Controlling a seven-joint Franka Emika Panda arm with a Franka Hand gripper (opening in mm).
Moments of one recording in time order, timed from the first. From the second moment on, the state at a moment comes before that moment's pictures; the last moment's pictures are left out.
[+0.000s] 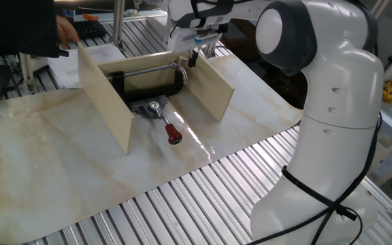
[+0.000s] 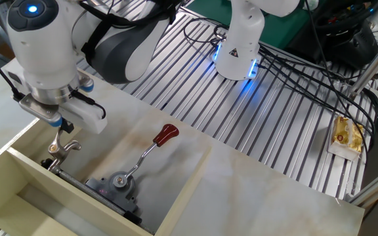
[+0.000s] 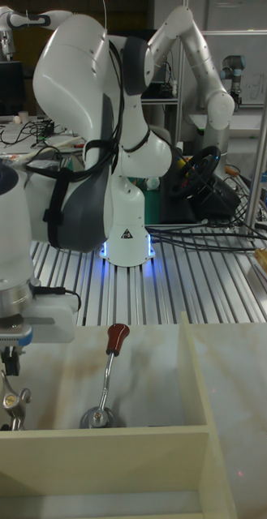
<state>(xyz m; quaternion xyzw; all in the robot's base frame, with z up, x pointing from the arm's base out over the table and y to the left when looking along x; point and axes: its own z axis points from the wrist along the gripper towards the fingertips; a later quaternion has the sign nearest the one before) 0.645 -0.179 0.229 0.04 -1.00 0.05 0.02</state>
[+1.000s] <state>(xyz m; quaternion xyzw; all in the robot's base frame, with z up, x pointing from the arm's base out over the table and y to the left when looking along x) 0.647 -0.203 0.218 0.07 -1.00 0.06 0.00</state>
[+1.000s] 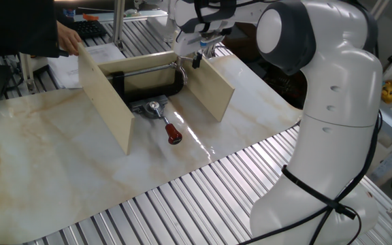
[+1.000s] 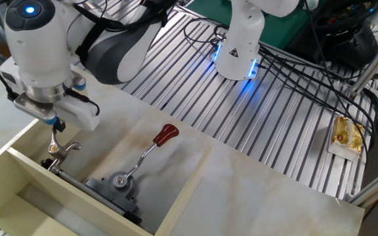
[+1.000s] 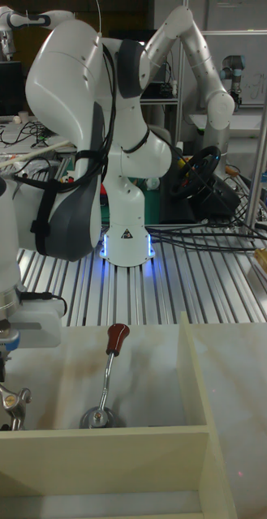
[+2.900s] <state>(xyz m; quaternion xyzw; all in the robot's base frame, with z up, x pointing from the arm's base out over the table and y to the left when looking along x) 0.667 -0.209 0.219 0.02 -1.00 0.06 -0.02</state>
